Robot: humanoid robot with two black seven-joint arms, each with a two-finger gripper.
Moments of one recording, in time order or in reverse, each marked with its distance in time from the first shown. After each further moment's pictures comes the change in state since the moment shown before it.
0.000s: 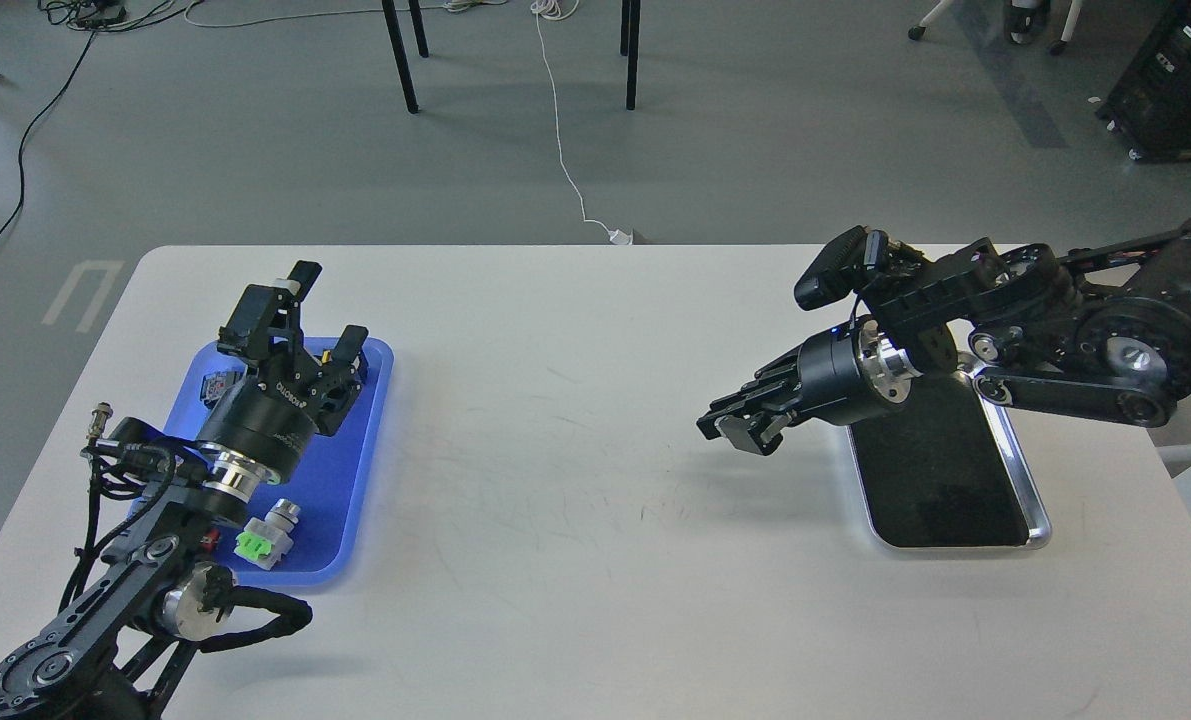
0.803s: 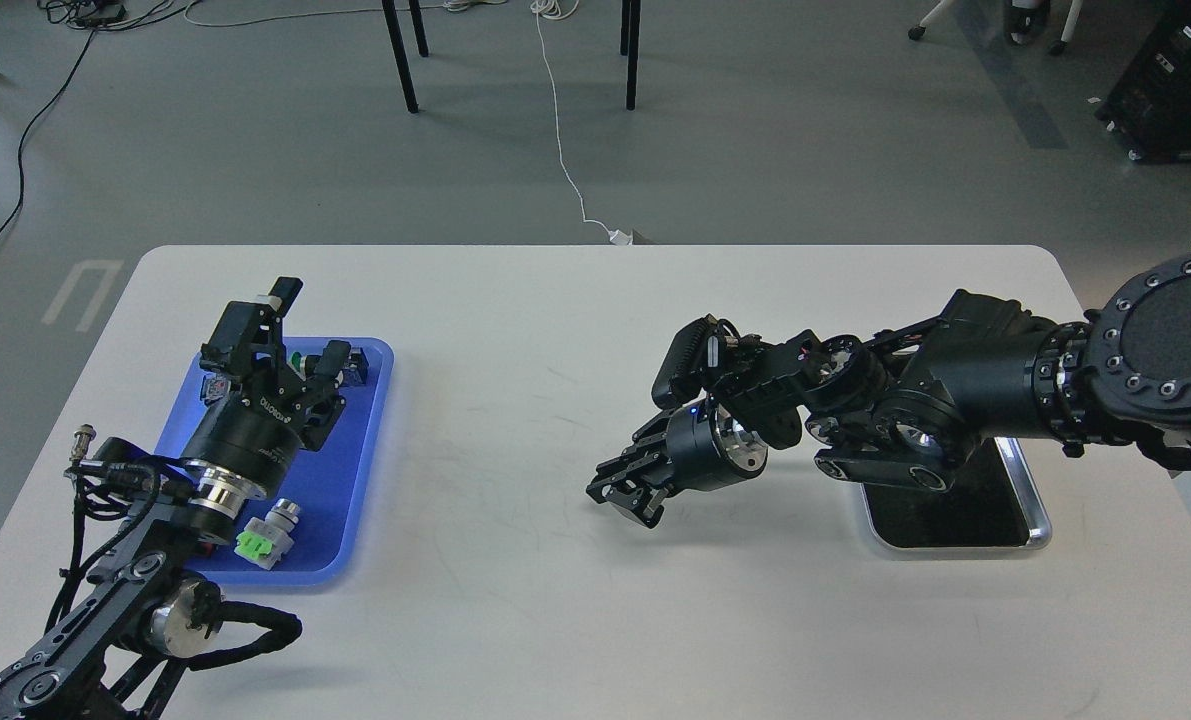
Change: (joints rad) left arm 0.035 0.000 -0.020 -0.005 0.000 0.000 0.000; right arm -0.154 0.352 -0.098 -0.263 0.016 -0.169 0.000
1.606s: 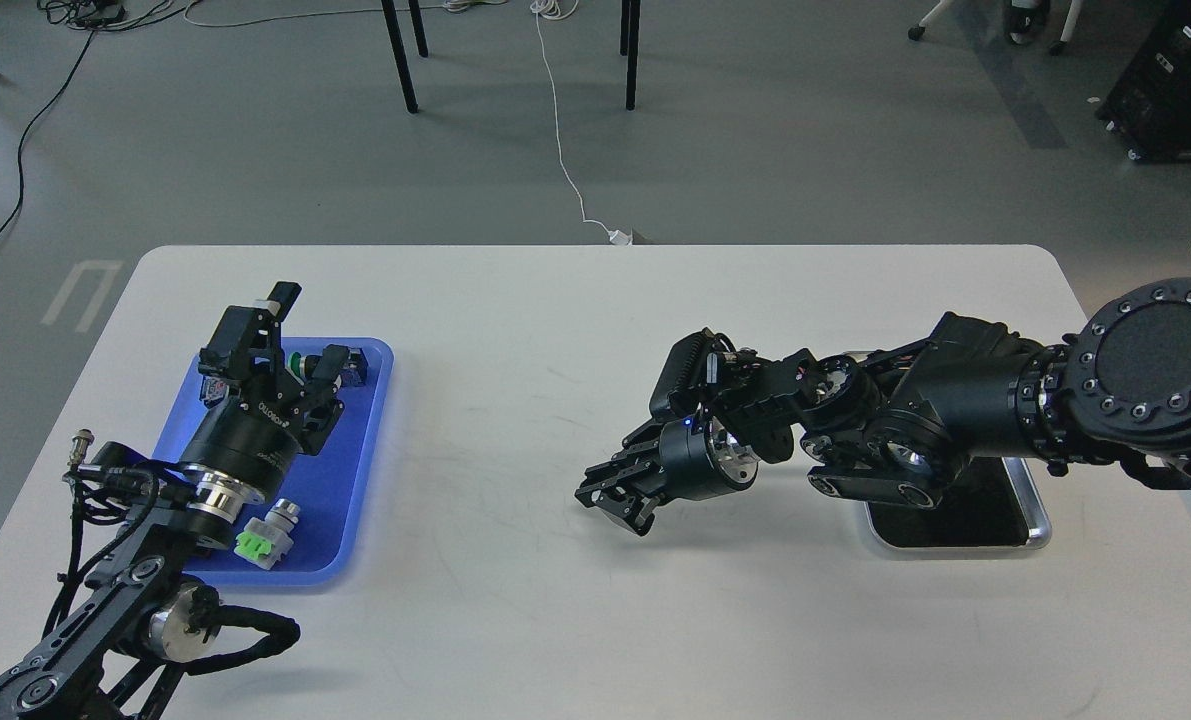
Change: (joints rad) left arm 0.007 0.001 -0.002 0.000 0.002 0.000 -0.002; right arm -0.037 0.010 -0.004 -0.031 0.004 -0.061 0.000
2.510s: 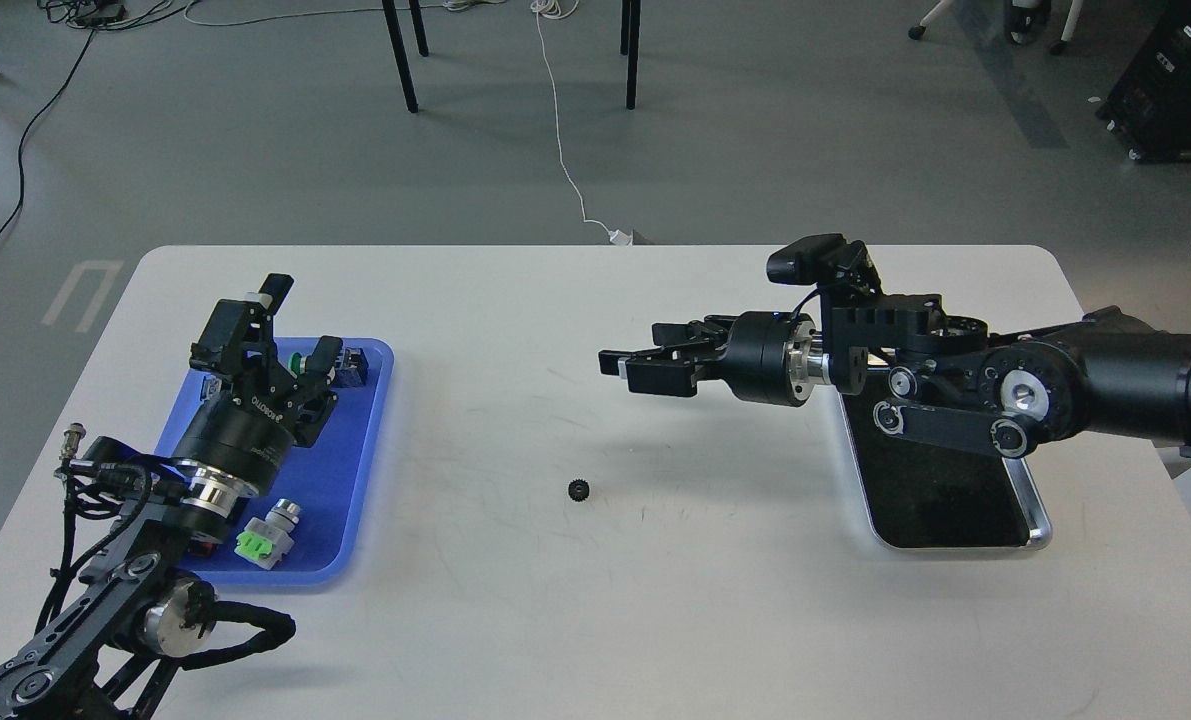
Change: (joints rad) left arm -0.016 0.027 0.003 0.005 -0.001 0.002 -0.054; right arm -0.126 -0.386 0.439 0.163 0.388 -0.002 0.000
